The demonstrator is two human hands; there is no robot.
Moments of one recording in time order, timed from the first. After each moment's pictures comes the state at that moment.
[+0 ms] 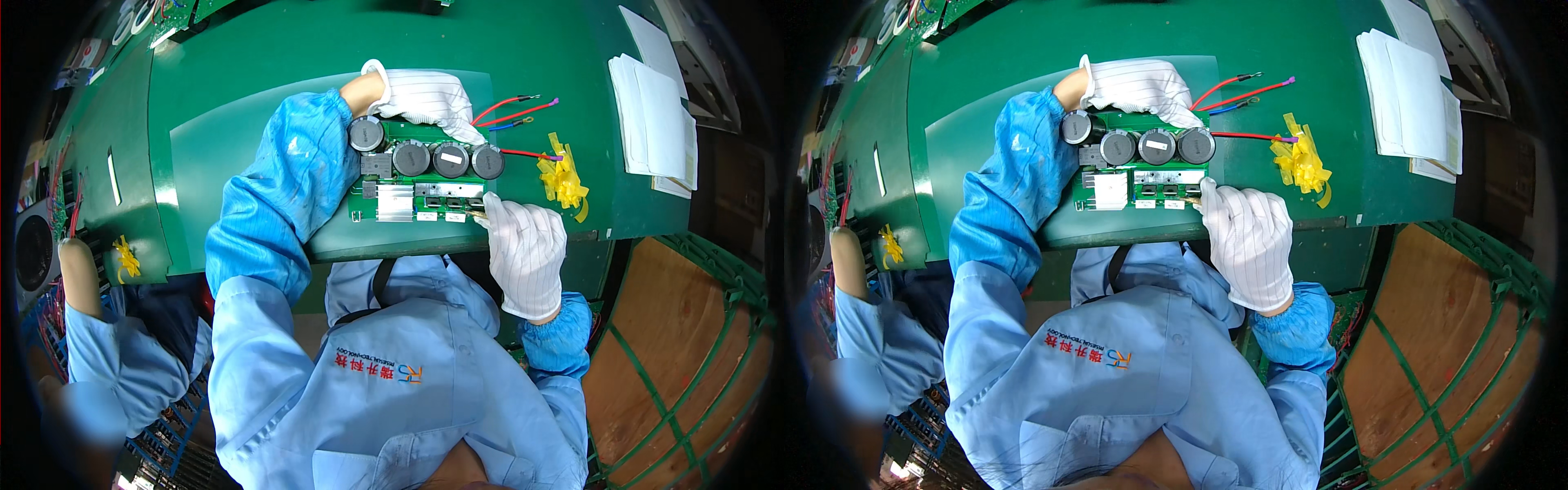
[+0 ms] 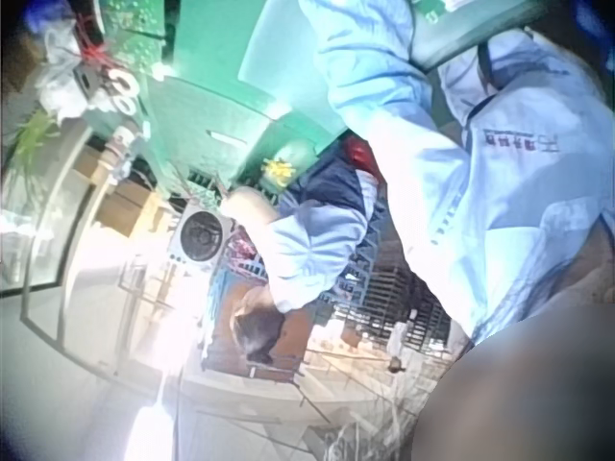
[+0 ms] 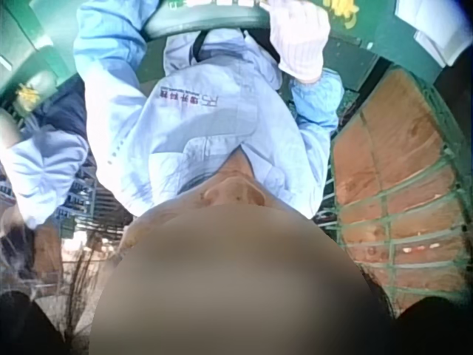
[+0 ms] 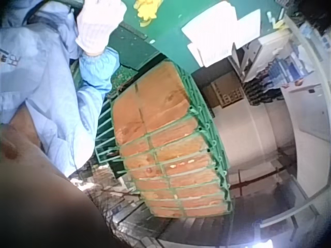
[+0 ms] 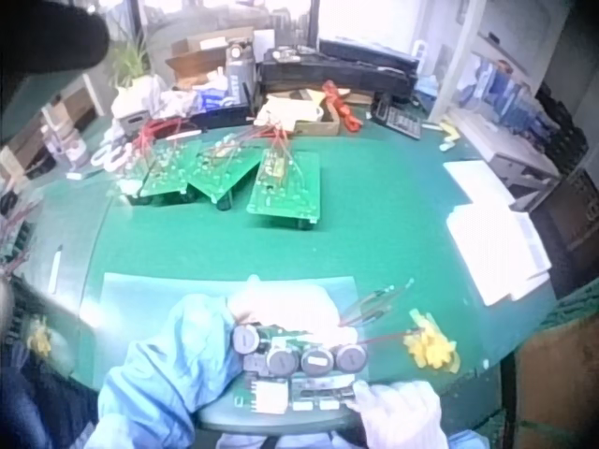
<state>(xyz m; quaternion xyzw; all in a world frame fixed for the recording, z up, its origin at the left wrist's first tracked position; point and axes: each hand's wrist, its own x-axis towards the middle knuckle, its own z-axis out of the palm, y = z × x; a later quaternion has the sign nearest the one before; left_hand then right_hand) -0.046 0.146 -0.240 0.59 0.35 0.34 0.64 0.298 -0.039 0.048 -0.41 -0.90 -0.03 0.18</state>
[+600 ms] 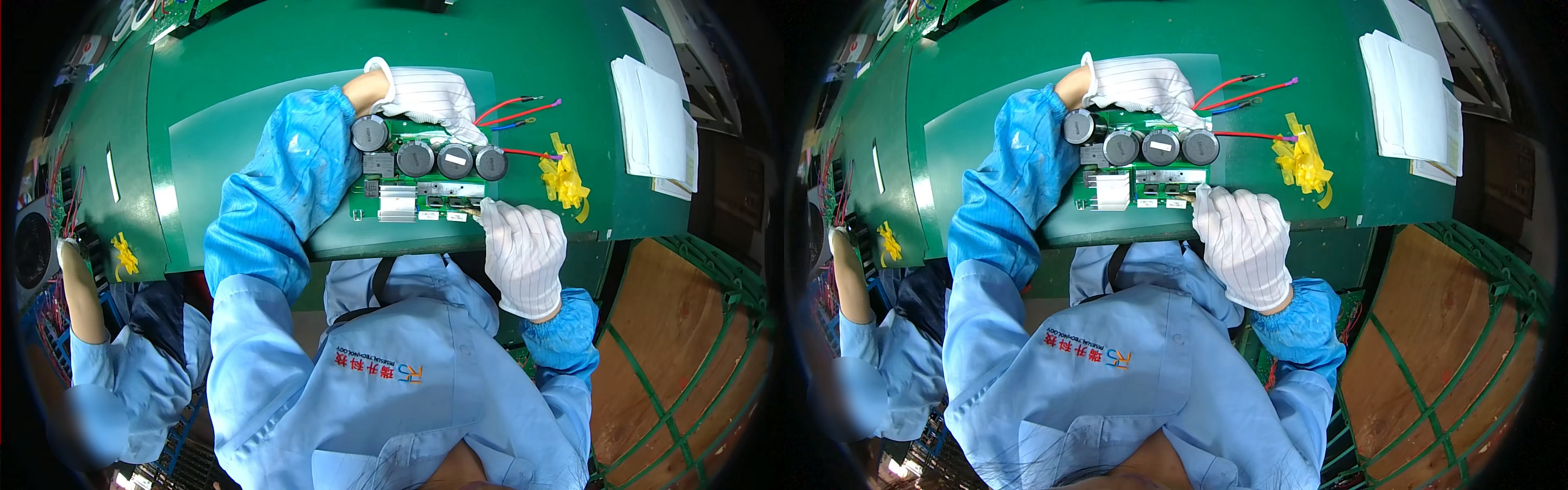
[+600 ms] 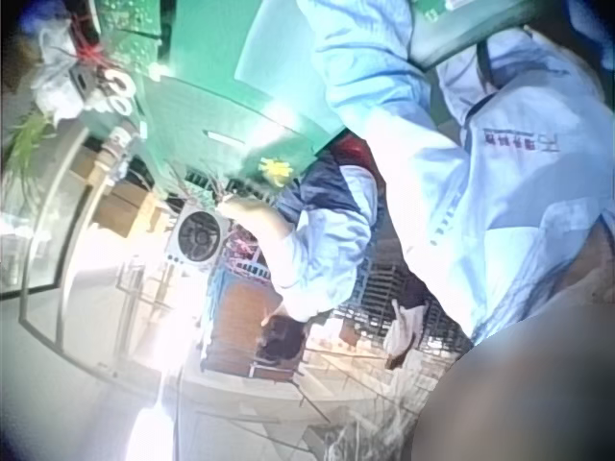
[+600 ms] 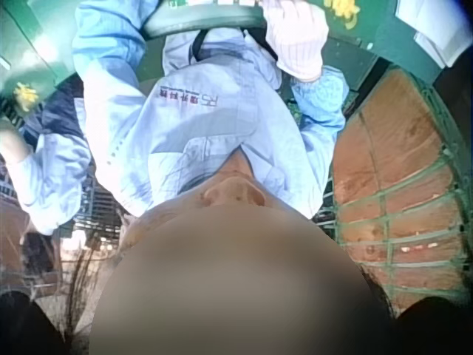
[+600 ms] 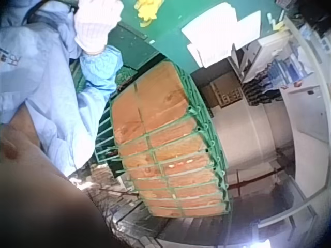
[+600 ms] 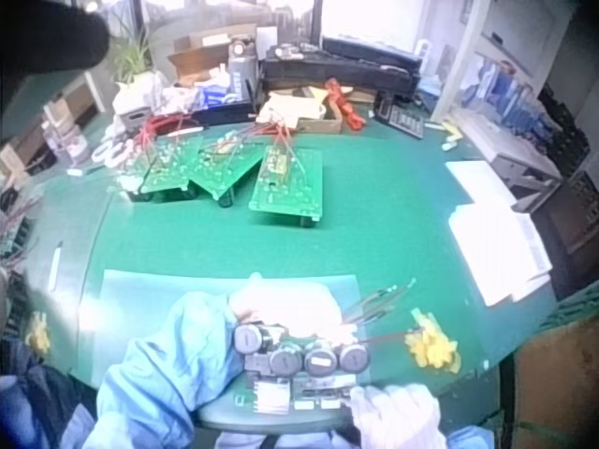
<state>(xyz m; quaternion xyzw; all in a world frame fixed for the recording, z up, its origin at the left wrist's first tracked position) -0.050 0.254 -0.192 0.89 0.37 0.21 0.18 0.258 -0.046 0.065 -0.30 -0.92 -0.04 0.23</state>
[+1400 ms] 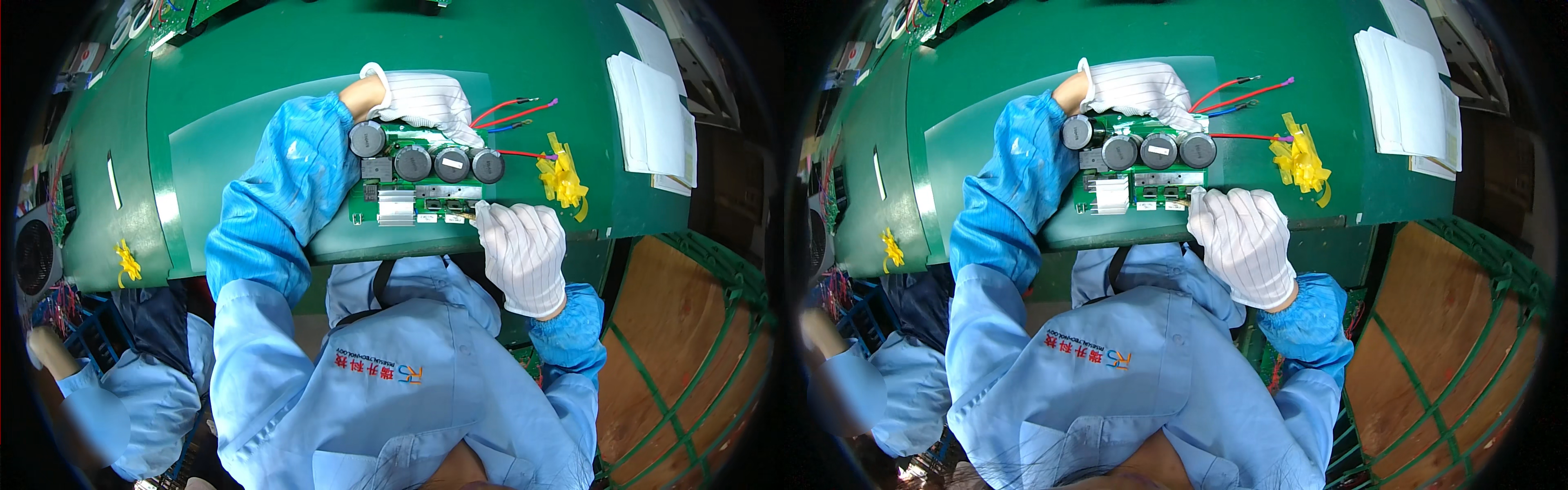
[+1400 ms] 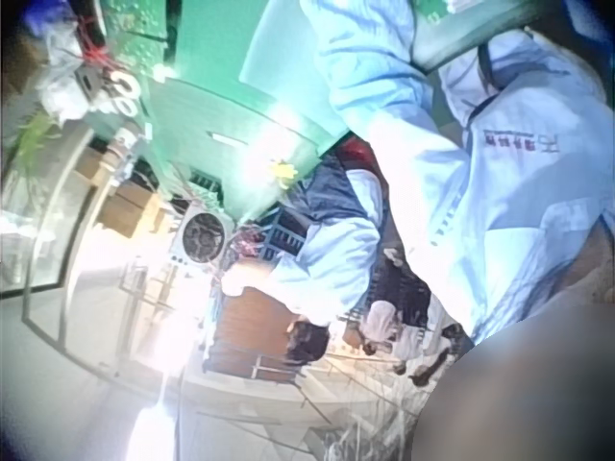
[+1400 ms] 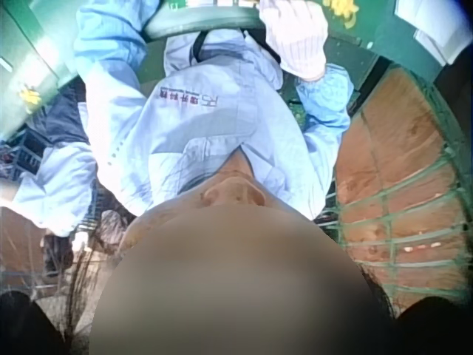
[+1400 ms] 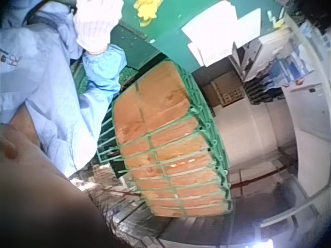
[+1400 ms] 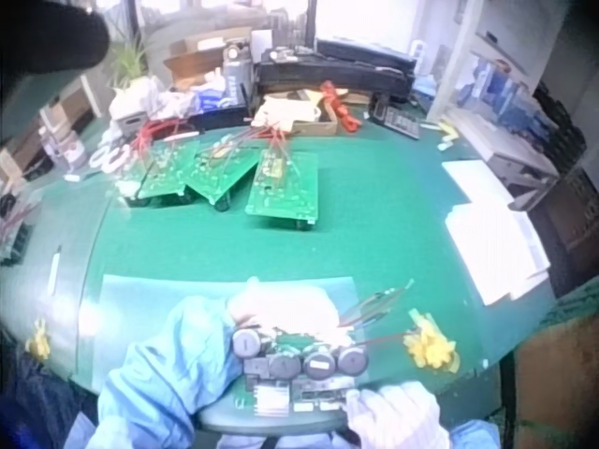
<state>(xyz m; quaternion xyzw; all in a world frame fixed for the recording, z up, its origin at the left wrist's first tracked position) -0.036 0.111 -0.138 0.87 0.31 0.17 0.35 0.290 -0.032 0.054 -0.33 -0.93 -0.03 0.18</state>
